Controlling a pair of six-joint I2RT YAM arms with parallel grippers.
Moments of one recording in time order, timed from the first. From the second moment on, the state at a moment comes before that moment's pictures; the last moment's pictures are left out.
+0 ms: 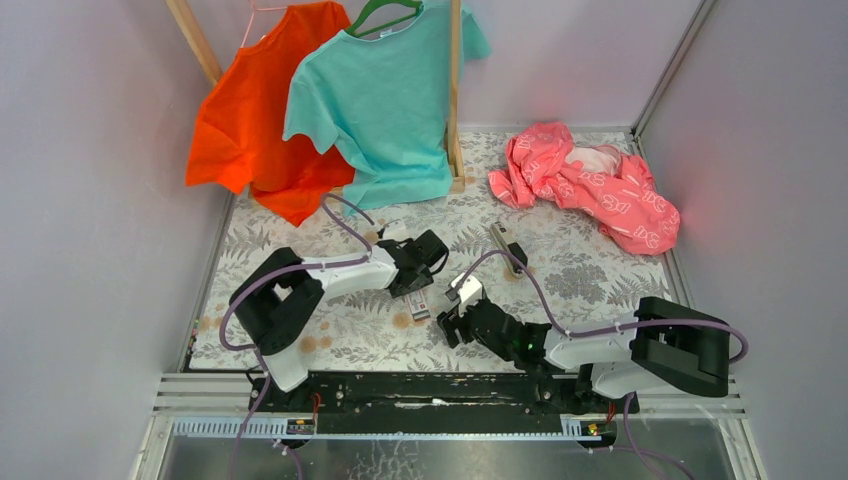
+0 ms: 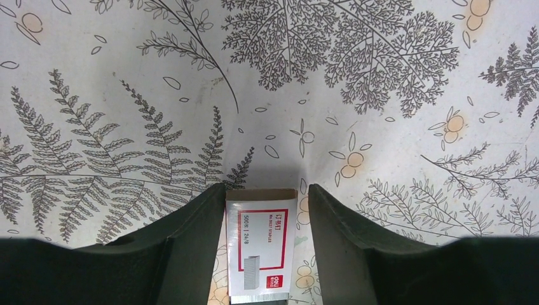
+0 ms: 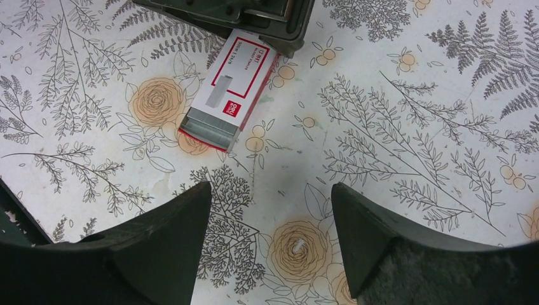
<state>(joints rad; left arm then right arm) -0.83 1.74 1.01 -0.54 -0.37 -1.20 1.22 1.34 0.32 0.54 0.41 0.22</state>
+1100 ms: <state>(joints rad) -0.86 1.75 1.04 -0.68 -0.32 -1.22 1.22 1.32 0.29 0.59 0.43 0.24</state>
